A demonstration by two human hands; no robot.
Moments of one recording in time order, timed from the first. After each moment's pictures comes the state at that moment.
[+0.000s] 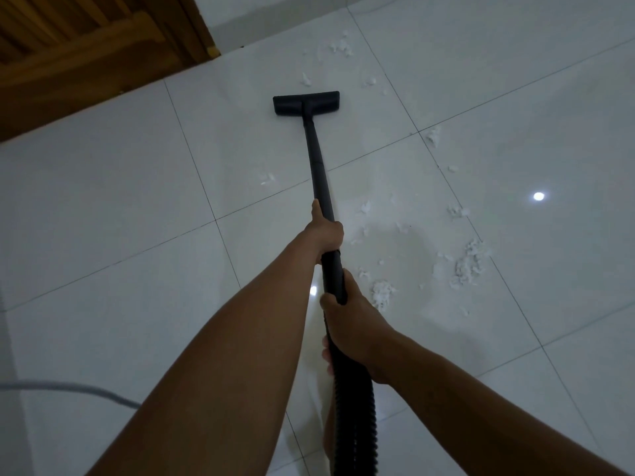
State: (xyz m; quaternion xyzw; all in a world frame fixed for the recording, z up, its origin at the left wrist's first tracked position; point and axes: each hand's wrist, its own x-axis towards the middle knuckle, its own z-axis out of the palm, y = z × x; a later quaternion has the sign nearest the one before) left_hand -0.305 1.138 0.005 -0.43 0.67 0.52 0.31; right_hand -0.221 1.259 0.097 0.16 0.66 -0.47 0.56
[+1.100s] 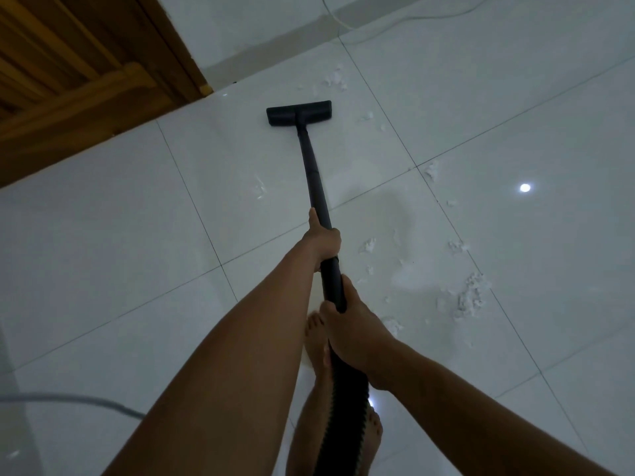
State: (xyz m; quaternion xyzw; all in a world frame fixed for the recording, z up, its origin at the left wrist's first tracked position) left_hand -0.426 1.048 0.035 -0.43 0.65 0.54 0.32; right_hand -0.344 1.164 0.142 0.14 0.71 -0.44 0.54
